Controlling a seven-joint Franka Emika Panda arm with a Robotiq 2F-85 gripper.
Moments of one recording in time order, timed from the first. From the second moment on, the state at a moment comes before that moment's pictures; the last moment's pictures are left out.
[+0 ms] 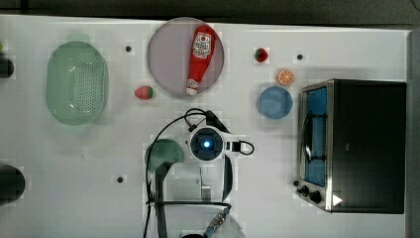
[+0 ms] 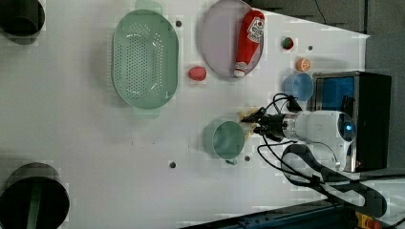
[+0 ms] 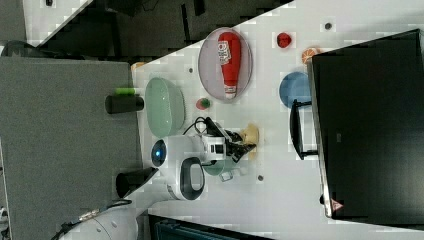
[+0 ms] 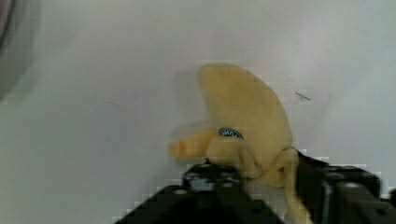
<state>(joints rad) 0.00 0.37 0.04 -2.48 -0.03 1.26 0.13</state>
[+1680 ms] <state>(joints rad) -0.03 -0.16 -0.34 -1.94 -0.09 0.33 -0.07</state>
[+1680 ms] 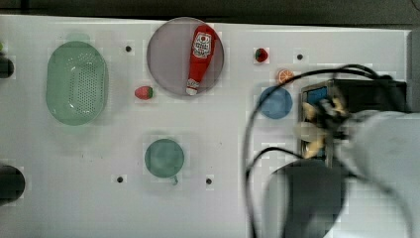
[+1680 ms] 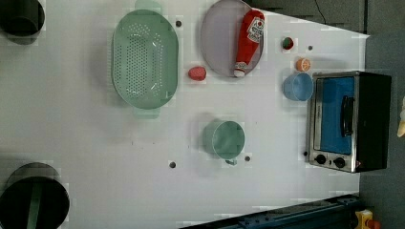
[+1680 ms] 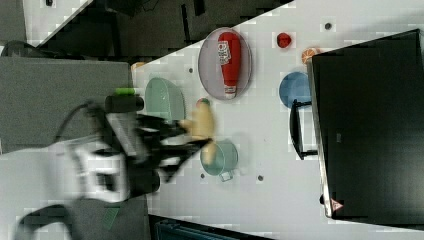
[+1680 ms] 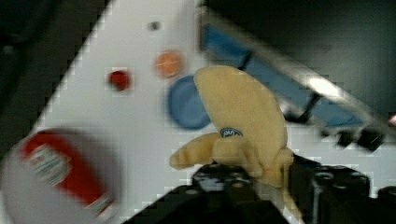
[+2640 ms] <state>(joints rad) -0.07 0.26 -0.59 -1.96 -0.12 0.59 -0.57</state>
